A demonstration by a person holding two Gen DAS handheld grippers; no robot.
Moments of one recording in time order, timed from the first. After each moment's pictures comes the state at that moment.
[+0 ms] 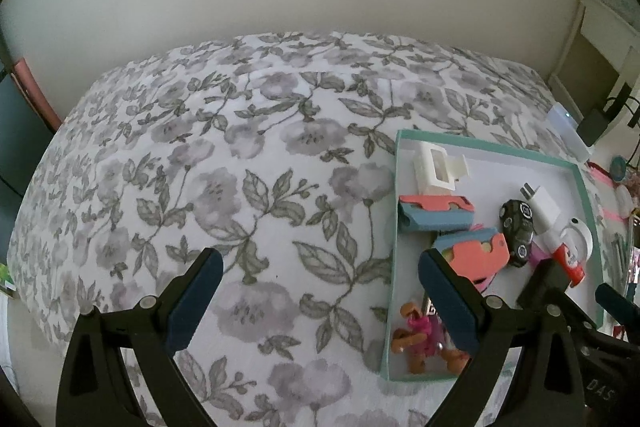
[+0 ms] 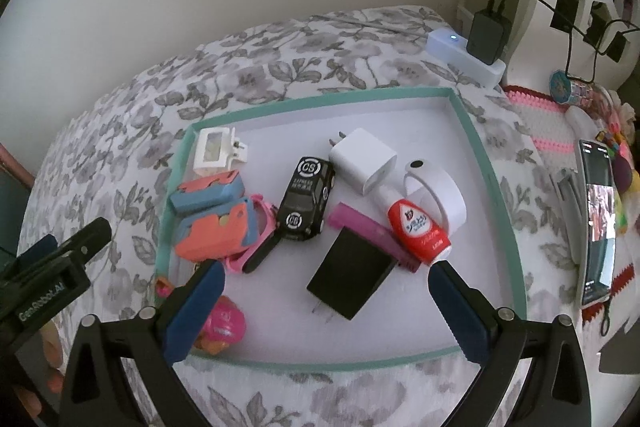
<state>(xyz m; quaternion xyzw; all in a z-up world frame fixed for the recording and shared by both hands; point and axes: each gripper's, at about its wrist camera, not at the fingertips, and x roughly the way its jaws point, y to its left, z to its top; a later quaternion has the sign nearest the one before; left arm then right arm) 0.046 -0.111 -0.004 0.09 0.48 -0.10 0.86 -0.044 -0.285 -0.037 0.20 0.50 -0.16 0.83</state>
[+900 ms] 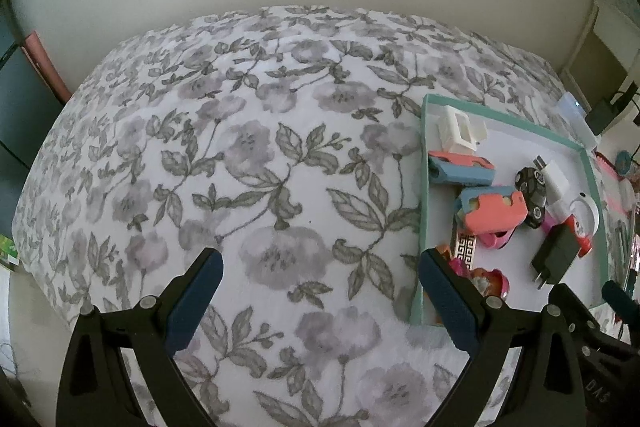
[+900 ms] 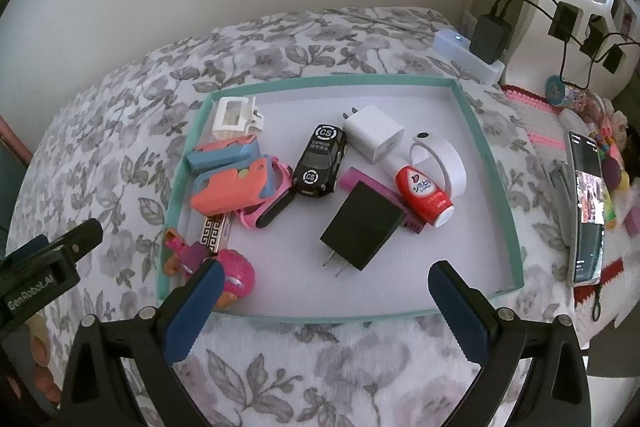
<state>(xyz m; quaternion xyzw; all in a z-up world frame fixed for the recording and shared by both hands) 0.023 -0.080 -0.010 0.08 0.52 -0.08 0.85 -0.067 -0.256 -0.033 0.16 0.51 -0.16 0.83</state>
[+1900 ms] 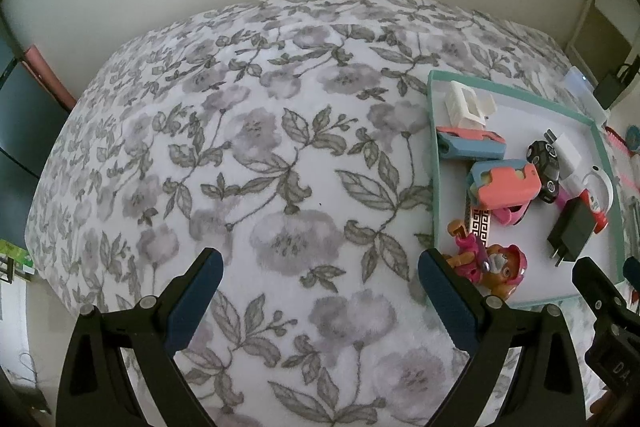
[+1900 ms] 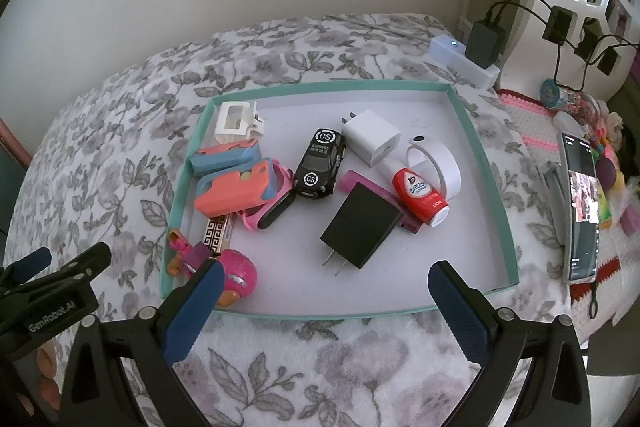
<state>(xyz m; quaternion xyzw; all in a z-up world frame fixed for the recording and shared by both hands) 0.019 -0.079 -0.017 0.11 0.53 -0.07 0.84 -0.071 -0.253 -0.028 0.16 0.50 -0.16 0.84</state>
